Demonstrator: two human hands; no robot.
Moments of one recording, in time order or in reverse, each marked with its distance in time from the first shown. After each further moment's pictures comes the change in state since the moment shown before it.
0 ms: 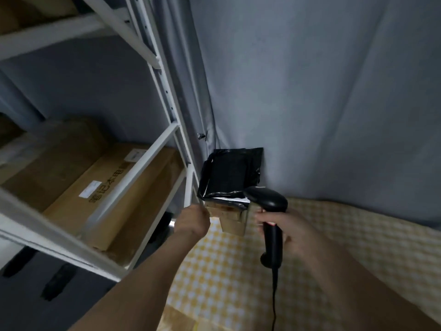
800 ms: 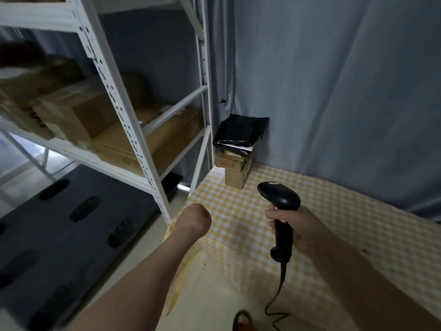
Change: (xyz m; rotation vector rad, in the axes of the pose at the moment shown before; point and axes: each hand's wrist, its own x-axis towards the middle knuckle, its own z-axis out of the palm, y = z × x) left_hand -0.272 -0.074 0.072 -0.248 -0.023 -0.169; right_hand -0.221 0.134 -0.050 -0.134 -0.072 -0.070
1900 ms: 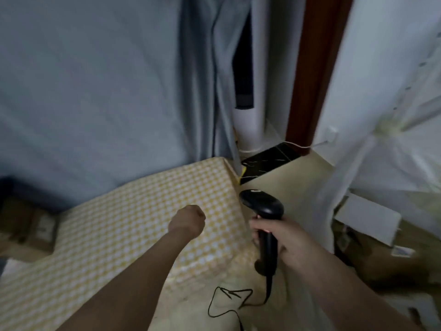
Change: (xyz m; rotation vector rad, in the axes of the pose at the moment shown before) left_hand -0.333 0.458 0.381 0.460 -0.382 0.647; right_hand -0.321 0.105 -0.542 0.548 0.630 -0.030
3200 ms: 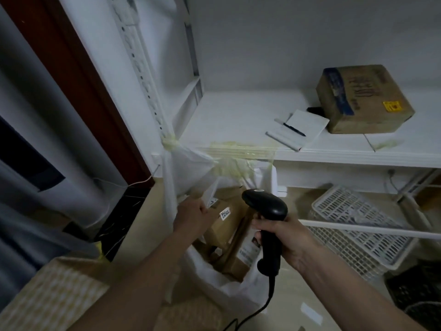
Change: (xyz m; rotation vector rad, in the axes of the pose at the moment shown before) left_hand -0.096 0.278 0.145 0.103 -0.223 0.983; right_hand -0.165 0.044 -0.193 0.618 0.756 -0.375
